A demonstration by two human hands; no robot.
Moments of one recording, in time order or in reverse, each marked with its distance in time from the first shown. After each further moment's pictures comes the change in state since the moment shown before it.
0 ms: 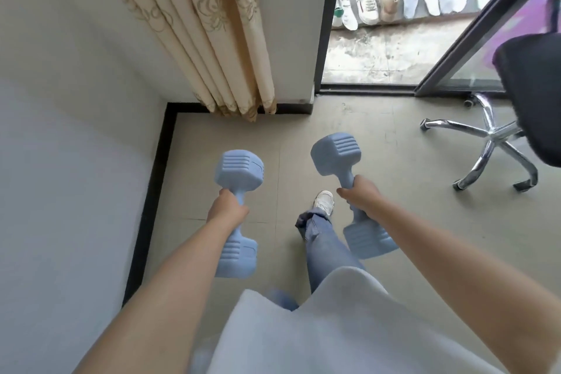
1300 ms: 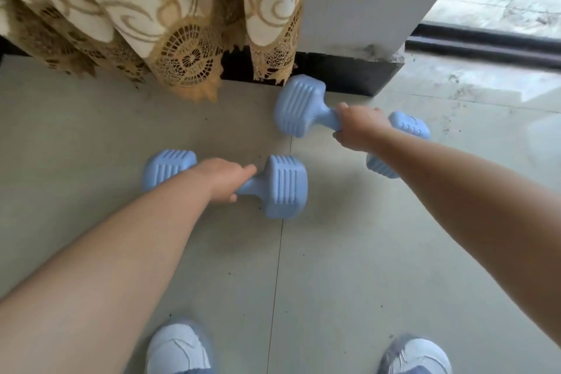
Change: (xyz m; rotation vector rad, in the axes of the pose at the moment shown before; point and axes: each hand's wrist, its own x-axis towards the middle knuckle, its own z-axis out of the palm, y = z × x) left_hand 0.701 0.083 0.203 1.039 -0.200 0.649; right_hand 0.726 -0.063 0.180 -0.890 0.203 -0.364
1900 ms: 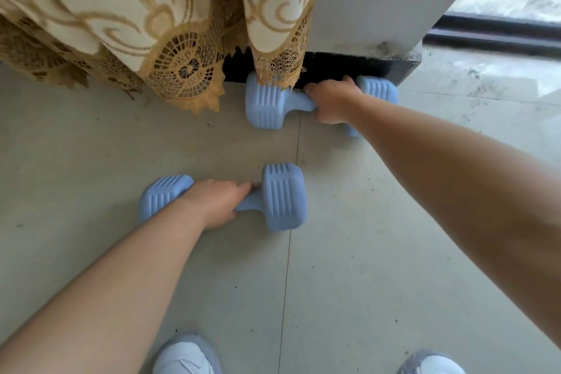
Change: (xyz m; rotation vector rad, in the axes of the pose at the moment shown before) left_hand 0.001 -0.003 0.018 -0.067 0.032 -0.049; right_hand 0.065 -0.034 -0.015 -0.154 -0.026 -0.204
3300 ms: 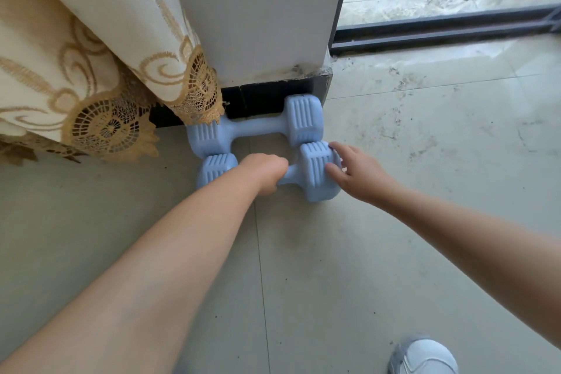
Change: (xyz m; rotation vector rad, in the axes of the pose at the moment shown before) left_hand 0.071 0.098 -0.087 0.218 0.176 0.169; right_hand -0.147 0.057 0.063 0.752 0.149 0.292
